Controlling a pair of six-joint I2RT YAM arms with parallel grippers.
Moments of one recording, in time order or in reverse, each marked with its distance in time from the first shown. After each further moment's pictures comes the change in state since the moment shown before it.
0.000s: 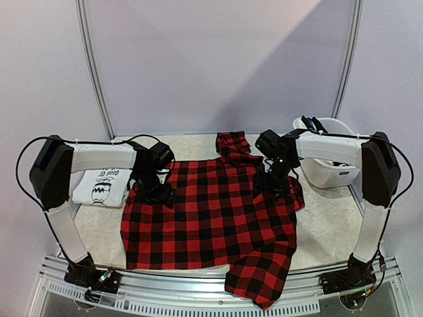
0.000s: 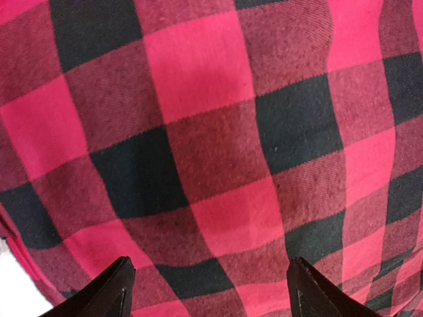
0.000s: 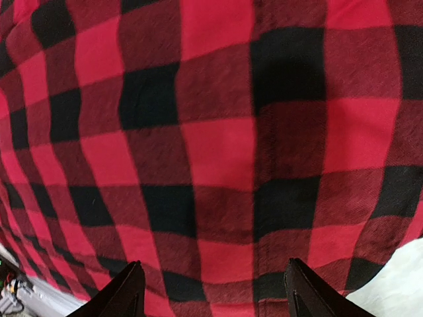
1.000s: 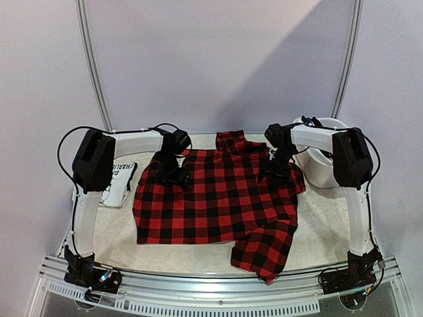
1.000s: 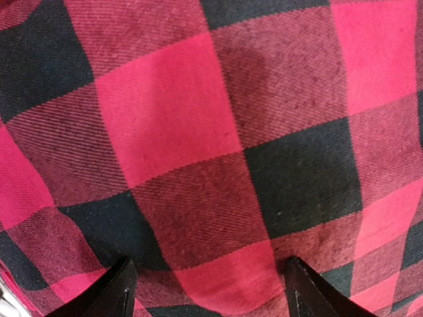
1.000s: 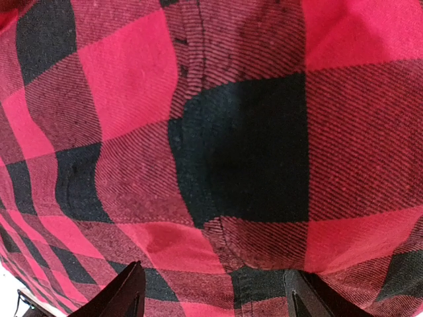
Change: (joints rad) left arm 0.060 0.450 0.554 -0.119 -0.031 0.117; right arm -0.226 0.364 0.351 -0.045 -0.061 -0.094
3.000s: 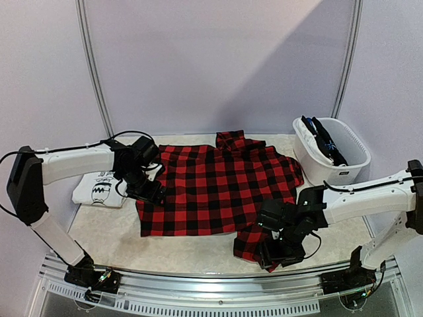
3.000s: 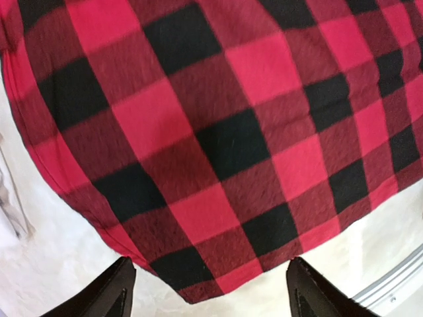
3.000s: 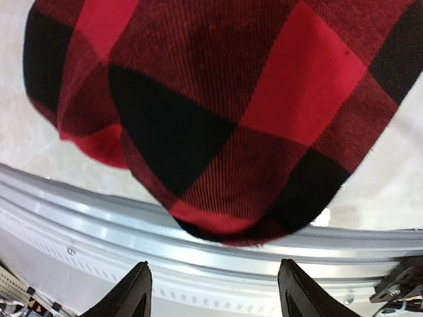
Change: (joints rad) left arm -0.036 -0.677 -0.667 0.122 0.079 0.034; right arm 0.774 -0.782 -0.908 0.102 0.010 0.540
